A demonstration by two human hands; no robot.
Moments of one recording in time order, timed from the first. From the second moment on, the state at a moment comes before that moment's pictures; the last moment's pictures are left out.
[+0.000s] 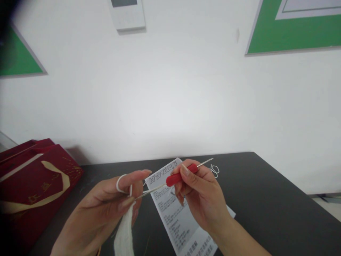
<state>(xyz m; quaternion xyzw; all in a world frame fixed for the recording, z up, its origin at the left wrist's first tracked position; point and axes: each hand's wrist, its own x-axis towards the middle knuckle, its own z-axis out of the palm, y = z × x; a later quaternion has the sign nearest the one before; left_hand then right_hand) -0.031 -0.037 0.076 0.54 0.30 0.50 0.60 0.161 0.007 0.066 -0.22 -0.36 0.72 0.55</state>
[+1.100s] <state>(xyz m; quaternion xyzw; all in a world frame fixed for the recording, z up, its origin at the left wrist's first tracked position) -0.019 -0.038 0.079 0.40 0.29 0.58 0.64 0.163 0.000 0.066 -0.18 -0.38 0.68 0.59</state>
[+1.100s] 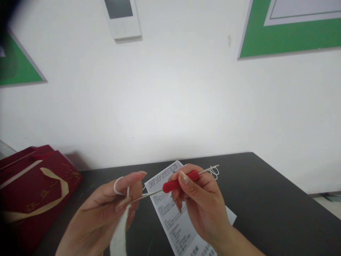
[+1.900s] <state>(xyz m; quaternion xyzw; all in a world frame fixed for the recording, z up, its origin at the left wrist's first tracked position) -0.017 -0.038 0.083 0.38 0.25 0.57 0.68 0.163 -0.003 0.071 -0.19 -0.38 0.69 0.59</state>
